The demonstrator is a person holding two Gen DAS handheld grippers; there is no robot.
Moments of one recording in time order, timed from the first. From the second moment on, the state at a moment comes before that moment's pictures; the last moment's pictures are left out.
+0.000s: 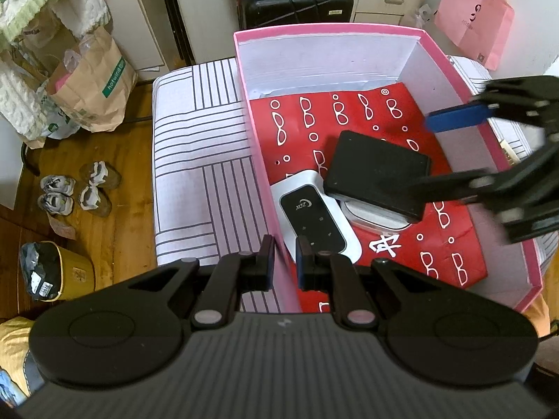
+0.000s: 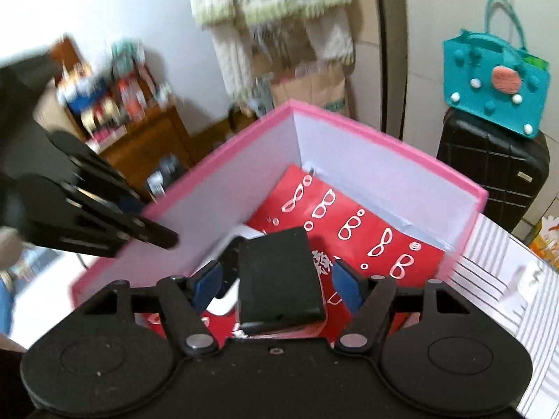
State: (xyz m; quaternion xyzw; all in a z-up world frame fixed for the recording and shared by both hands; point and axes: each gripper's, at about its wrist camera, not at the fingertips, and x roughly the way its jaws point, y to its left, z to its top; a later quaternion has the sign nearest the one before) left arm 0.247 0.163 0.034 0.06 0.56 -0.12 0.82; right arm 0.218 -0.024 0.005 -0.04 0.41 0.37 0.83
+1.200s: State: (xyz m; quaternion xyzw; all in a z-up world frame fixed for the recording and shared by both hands) left arm 0.240 0.166 0.034 0.06 0.54 -0.12 0.83; right arm 0.101 -0.198 -0.089 0.00 0.33 0.12 0.94
